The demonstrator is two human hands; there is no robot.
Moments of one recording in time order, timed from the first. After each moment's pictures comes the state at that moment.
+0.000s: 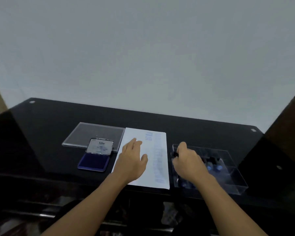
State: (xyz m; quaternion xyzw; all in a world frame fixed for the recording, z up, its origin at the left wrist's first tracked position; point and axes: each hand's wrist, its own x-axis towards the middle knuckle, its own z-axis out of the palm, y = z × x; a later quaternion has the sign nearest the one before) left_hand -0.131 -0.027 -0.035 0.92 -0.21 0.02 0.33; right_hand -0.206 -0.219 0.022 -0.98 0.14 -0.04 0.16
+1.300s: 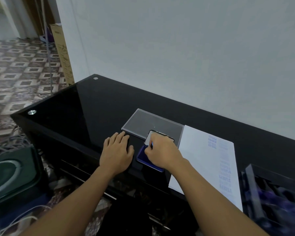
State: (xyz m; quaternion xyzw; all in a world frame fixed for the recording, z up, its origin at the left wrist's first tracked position) left_hand -0.057 0.191 -0.112 0.98 0.00 0.09 0.18; right_hand -0.067 0.023 -0.018 -0.98 -0.10 0.04 0.18
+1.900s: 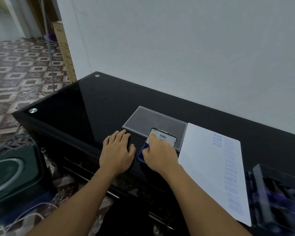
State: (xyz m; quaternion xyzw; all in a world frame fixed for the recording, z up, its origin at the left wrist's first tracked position) left_hand -0.058 0.188 -0.117 0.98 0.02 0.11 0.16; right_hand -0.066 0.030 -0.052 -0.98 -0.11 -0.01 0.18
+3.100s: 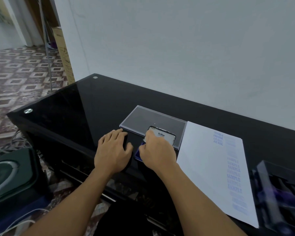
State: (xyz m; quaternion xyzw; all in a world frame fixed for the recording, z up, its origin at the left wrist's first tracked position) left_hand -0.058 0.186 -0.118 0.97 0.03 0.15 0.17; right_hand -0.063 0.032 -0.064 -0.98 -0.10 -0.06 0.17
